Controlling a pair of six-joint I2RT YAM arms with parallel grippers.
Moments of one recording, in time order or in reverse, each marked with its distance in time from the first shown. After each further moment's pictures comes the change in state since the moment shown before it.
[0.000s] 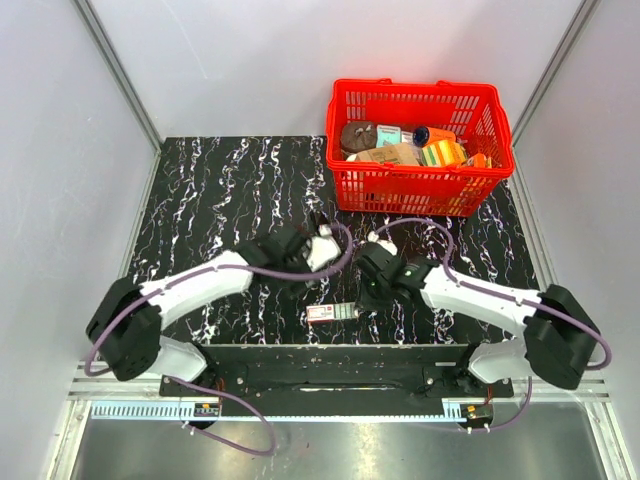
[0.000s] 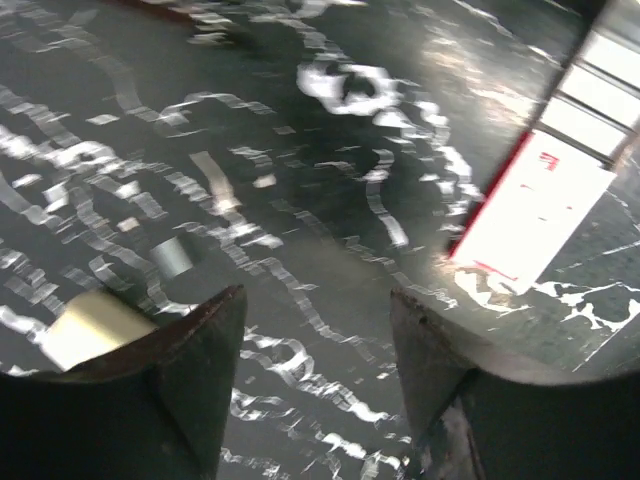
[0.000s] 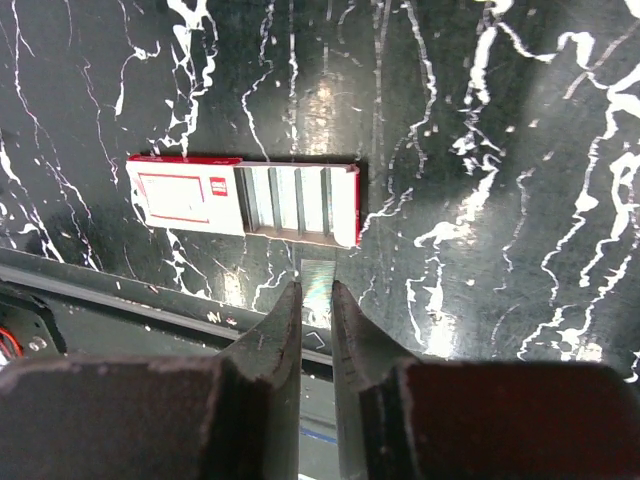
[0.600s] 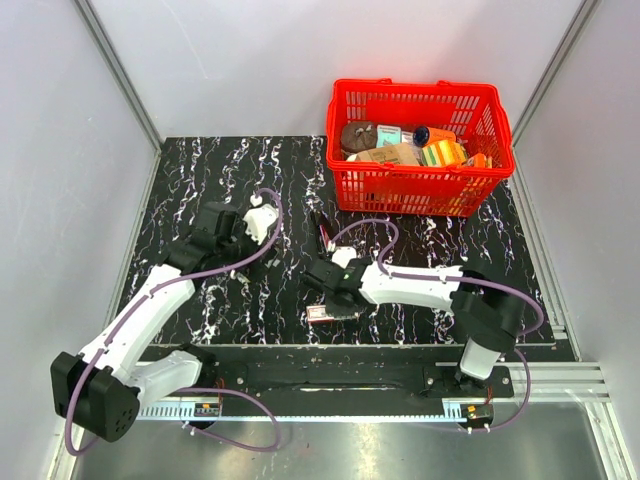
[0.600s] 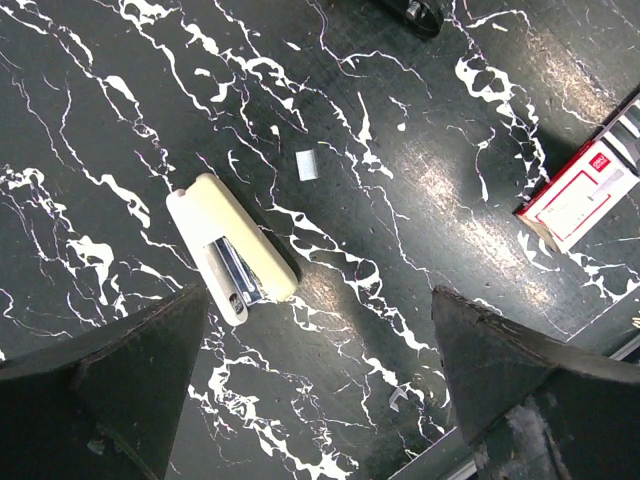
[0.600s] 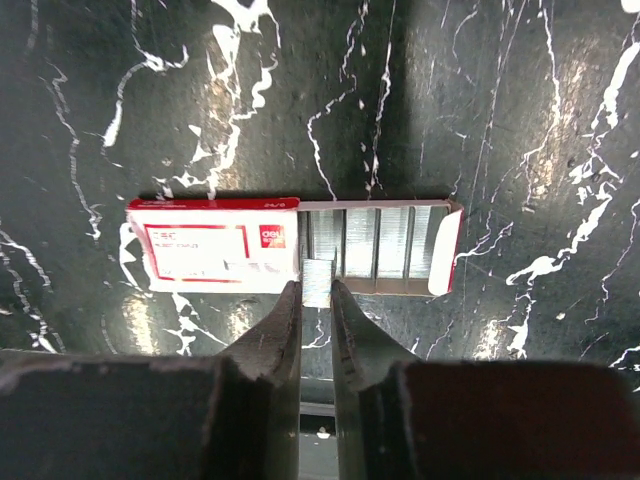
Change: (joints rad) left arm 0.454 -0.380 0.029 -0.173 0.225 -0.007; right arm 0.211 0.406 0.319 -0.131 0.231 0.097
